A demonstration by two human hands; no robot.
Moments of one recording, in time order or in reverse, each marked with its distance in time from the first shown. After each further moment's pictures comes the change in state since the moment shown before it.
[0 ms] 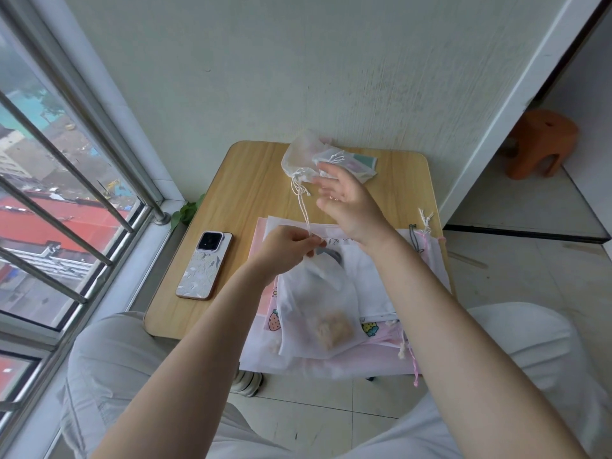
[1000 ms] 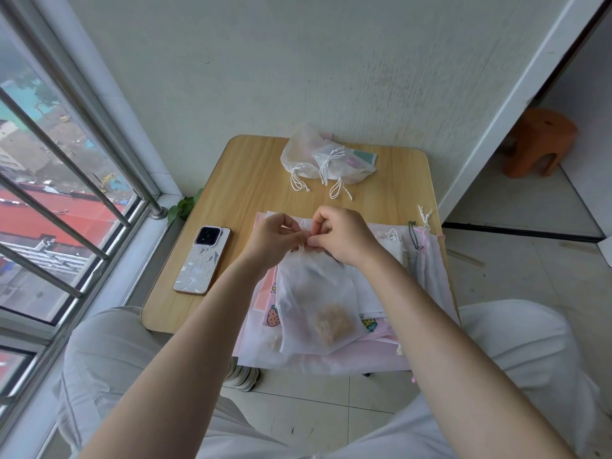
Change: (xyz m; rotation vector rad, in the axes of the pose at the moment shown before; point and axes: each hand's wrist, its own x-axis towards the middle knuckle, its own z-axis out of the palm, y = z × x) left_hand 0.003 -0.013 -0.010 -0.148 0.140 0.015; right_hand -0.016 0.030 0.014 -0.425 -0.058 0.070
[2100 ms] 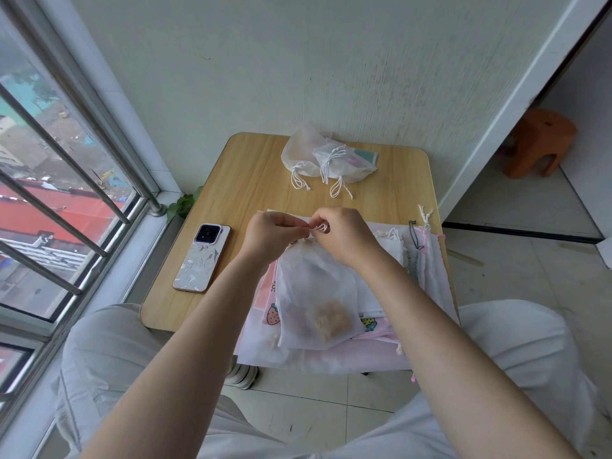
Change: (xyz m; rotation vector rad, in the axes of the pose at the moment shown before) left_hand -0.006 0.015 -0.001 0.065 0.113 -0.016; right_hand 0.002 -0.002 0.002 -0.301 0.079 -0.127
